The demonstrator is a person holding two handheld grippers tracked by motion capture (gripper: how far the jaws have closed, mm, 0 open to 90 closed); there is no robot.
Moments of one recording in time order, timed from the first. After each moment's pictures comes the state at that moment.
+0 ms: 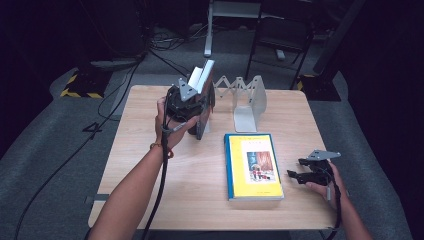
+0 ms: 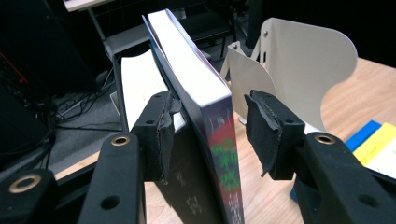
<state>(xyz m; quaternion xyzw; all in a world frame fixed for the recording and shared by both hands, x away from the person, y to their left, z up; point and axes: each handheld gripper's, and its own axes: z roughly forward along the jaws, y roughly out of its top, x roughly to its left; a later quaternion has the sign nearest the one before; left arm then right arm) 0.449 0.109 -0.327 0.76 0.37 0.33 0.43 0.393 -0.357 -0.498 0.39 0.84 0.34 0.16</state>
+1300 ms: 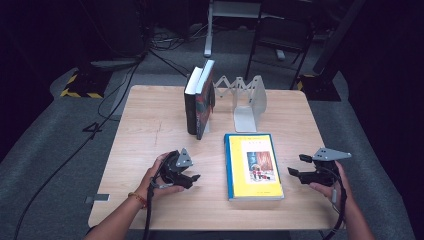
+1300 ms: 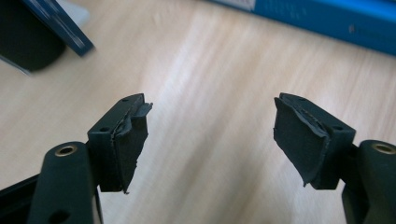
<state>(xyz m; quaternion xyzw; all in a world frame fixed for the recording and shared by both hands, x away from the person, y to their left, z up) 0.363 0.133 -0.477 0.90 0.24 0.13 0.33 0.368 -0.340 -0.449 0.35 0.83 0.40 0.17</state>
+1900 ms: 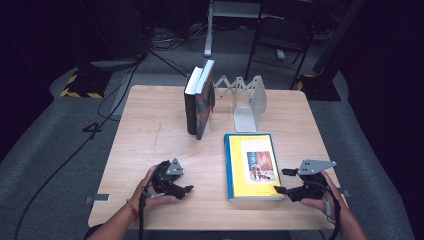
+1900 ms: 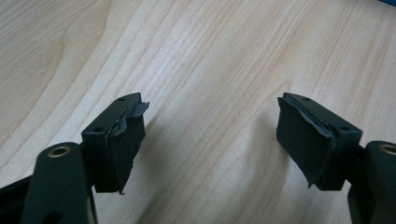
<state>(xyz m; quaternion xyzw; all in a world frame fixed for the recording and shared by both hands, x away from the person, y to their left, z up) 0.347 0.156 -0.500 0.89 0.27 0.09 0.34 0.330 -0.297 -0.445 0.26 0.87 0.40 0.09</state>
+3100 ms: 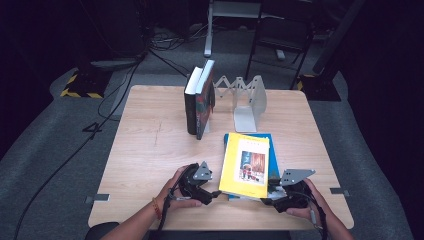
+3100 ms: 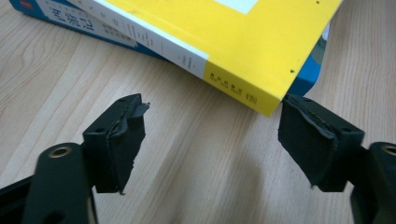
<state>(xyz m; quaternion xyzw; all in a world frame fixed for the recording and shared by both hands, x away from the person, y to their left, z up) 0.339 0.077 -0.481 0.90 0.19 0.08 0.38 0.318 -0.256 -0.461 0.23 0.90 0.37 0.07</state>
